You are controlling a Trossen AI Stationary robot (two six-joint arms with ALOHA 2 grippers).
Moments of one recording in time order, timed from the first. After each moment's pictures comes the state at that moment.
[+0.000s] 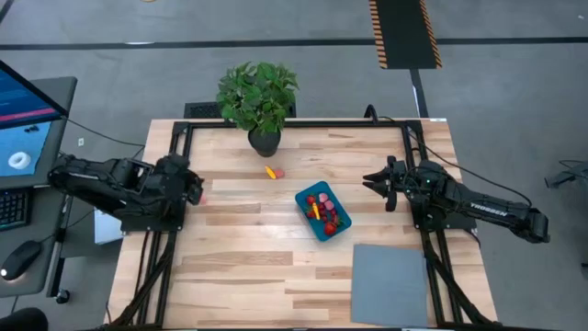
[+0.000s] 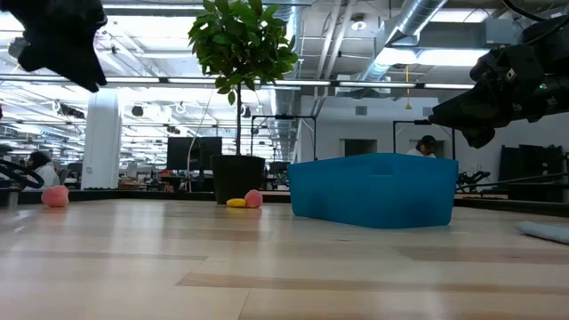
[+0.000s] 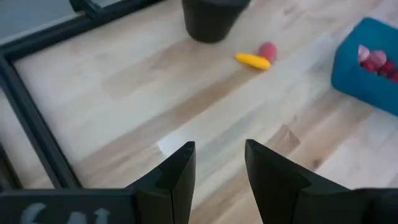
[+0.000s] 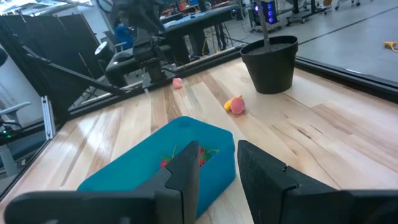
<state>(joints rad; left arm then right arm) -0.20 0.60 0.79 -1.23 -0.57 -1.04 -0.42 0.22 0.00 0.06 -0.29 0.21</state>
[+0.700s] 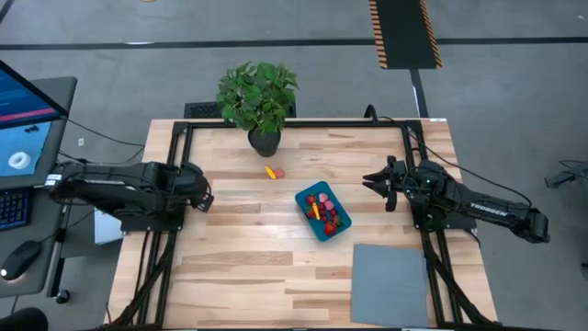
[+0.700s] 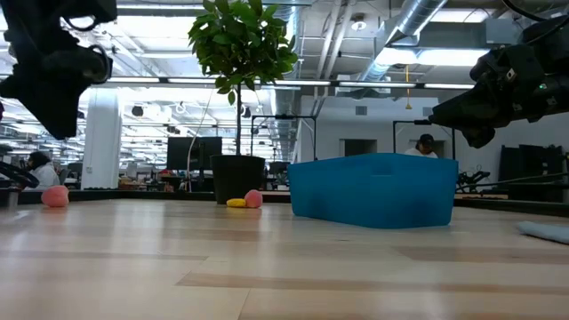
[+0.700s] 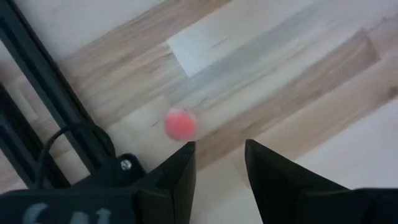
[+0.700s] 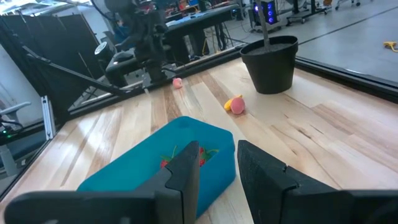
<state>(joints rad) 0.00 0.77 0.66 -1.22 -0.22 -1.03 -0.42 0.22 0.00 0.06 -0.29 0.21</state>
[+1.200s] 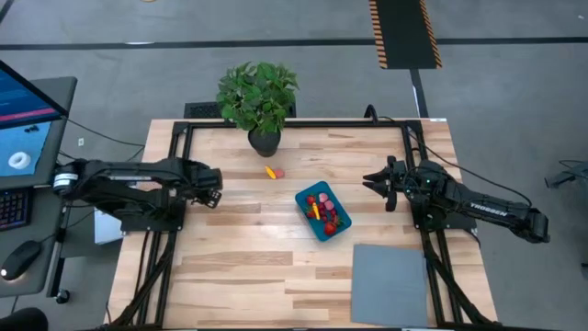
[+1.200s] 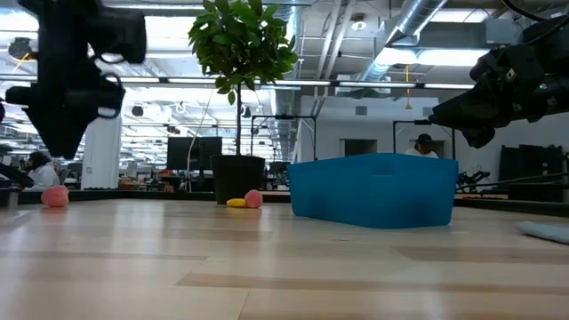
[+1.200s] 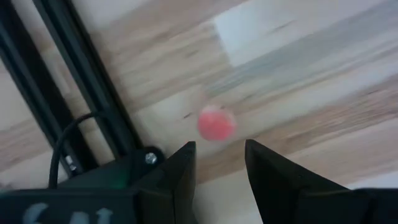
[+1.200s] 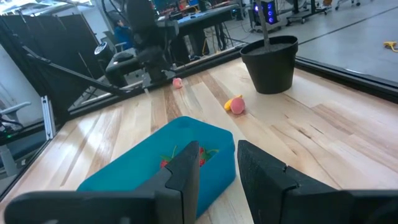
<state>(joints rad) 0.17 1.00 0.66 -1.20 -0.19 -0.99 -0.42 0.22 0.00 0.06 -0.29 0.21</state>
